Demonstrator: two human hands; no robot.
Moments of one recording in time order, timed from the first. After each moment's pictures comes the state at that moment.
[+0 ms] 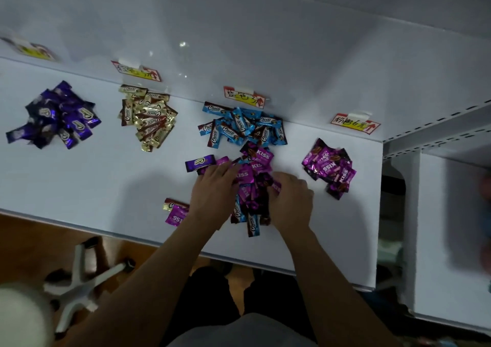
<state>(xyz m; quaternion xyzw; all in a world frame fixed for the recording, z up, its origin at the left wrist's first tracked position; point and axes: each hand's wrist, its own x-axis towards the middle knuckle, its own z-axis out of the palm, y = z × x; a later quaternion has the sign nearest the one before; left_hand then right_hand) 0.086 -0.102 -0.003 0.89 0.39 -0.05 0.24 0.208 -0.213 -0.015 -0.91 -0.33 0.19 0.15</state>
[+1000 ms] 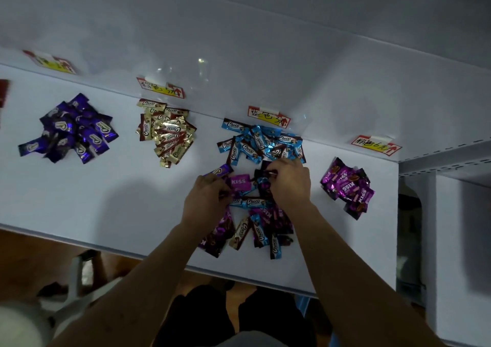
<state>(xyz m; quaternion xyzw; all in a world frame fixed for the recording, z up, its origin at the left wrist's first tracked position) 0.043 -0.041 -0.020 0.84 0.43 -0.01 0.33 0.223 -0.118 -0.016 -0.88 -0.43 0.21 0.07</state>
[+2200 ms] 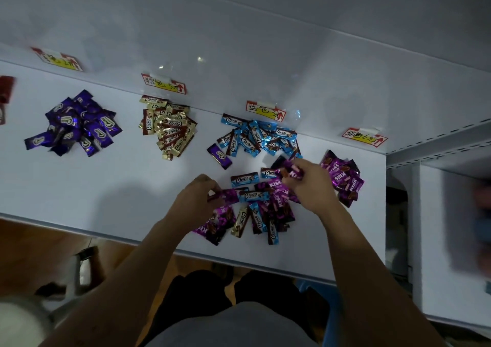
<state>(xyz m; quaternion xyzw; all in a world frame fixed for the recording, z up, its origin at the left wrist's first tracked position) 0.012 -0.039 0.004 0.82 0.40 -0.07 0.40 0.231 -0.165 0.040 -0.86 -0.31 0.32 0.23</state>
